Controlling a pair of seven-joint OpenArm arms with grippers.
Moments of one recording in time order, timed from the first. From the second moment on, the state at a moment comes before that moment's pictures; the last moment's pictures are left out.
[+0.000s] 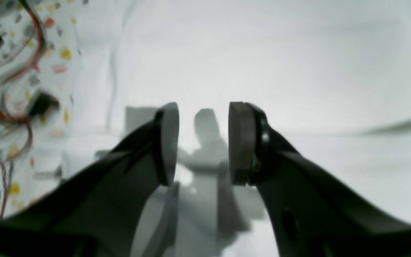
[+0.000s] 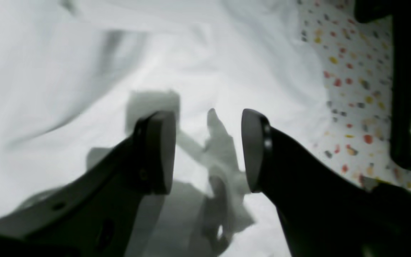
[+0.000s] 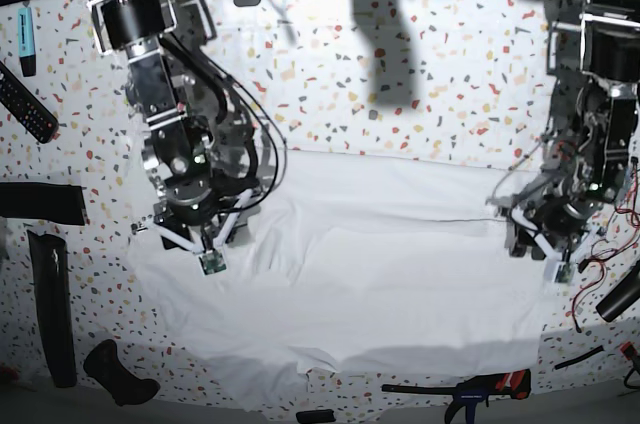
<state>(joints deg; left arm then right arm) -16.7 -23.8 6.8 63.7 -20.1 -15.1 22.8 10.2 15.6 -15.5 85.5 -4.6 -3.2 -33.5</state>
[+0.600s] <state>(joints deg) -12.9 -23.6 6.8 63.7 -18.0 -14.7 13.7 11.5 13.8 -15.5 77.5 3.5 0.6 -27.2</state>
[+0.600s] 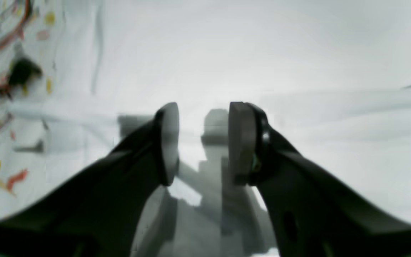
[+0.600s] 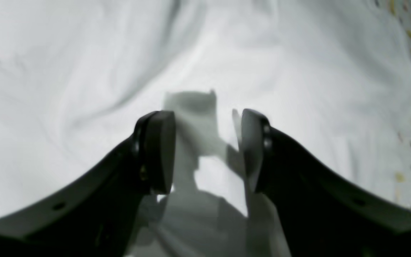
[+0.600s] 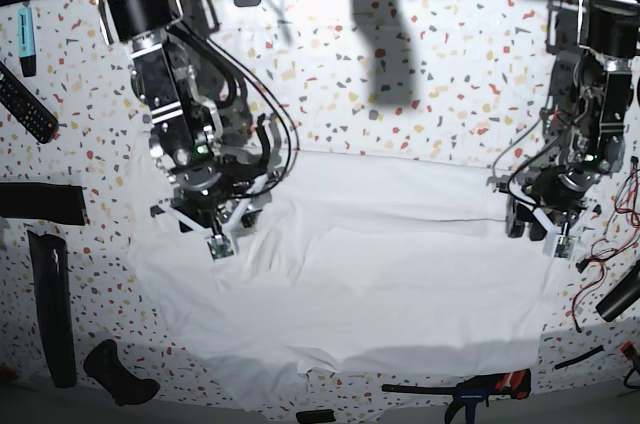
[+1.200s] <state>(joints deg) -13.1 -23.0 6.8 55.0 -17.4 -15.6 14.8 14.0 13.1 -15.4 68.3 5.7 3.5 -28.6</state>
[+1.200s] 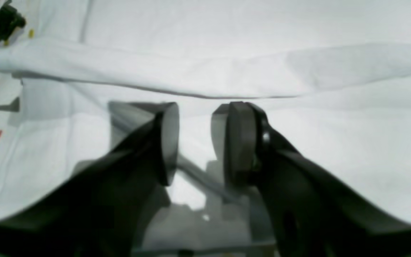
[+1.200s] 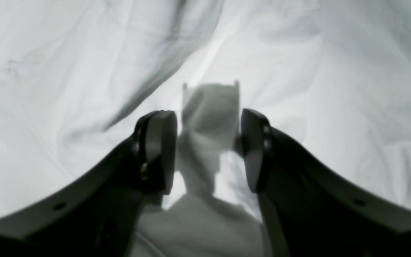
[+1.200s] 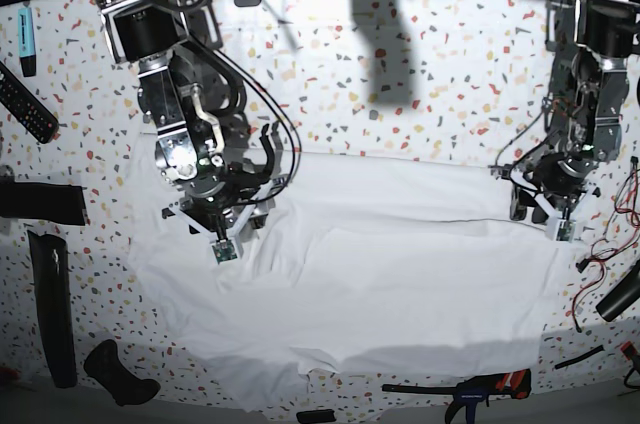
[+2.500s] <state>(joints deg) 24.1 -25.9 6.1 93.3 -10.8 -7.6 21.5 -22.0 23.9 -13.5 98.4 0.8 1.8 -30.2</state>
